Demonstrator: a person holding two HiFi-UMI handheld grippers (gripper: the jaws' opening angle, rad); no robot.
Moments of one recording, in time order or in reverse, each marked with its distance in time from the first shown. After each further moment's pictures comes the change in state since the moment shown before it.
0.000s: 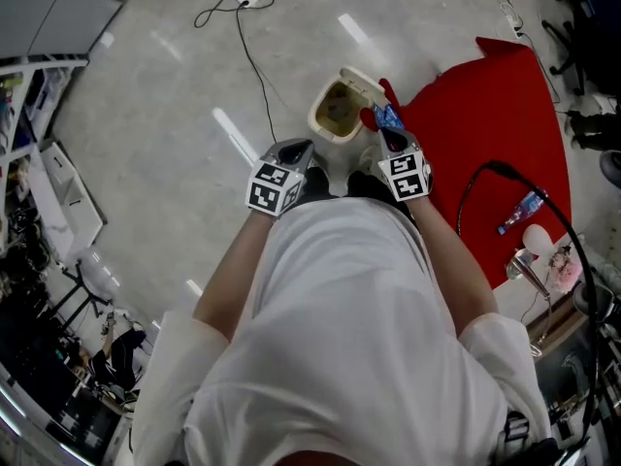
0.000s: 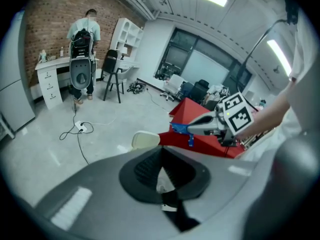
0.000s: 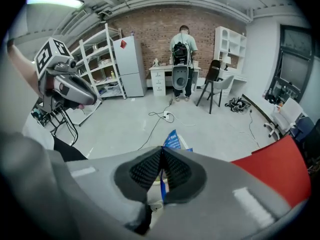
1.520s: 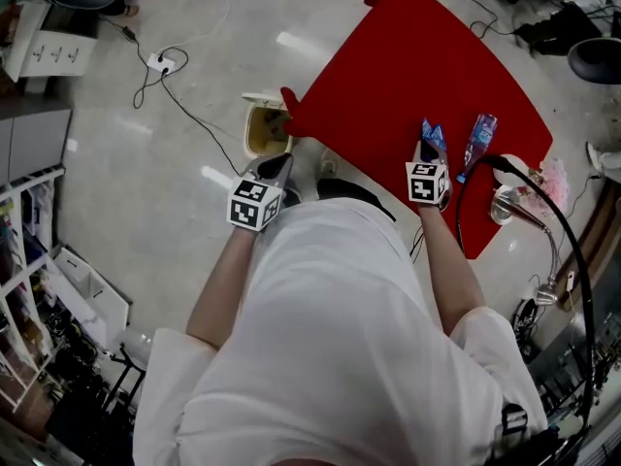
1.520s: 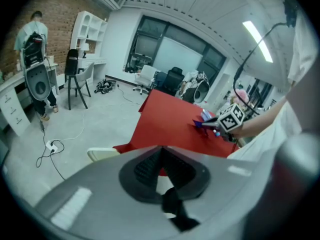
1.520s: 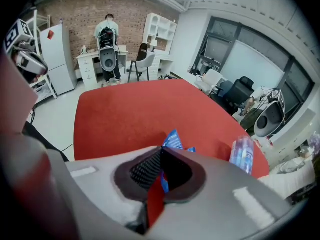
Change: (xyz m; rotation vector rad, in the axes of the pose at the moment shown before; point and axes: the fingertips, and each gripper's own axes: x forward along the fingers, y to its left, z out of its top) left arm 0.121 -0.185 0.044 0.235 0.105 -0.191; right arm -0.211 -0.225 -0.284 0.414 0.192 -0.611
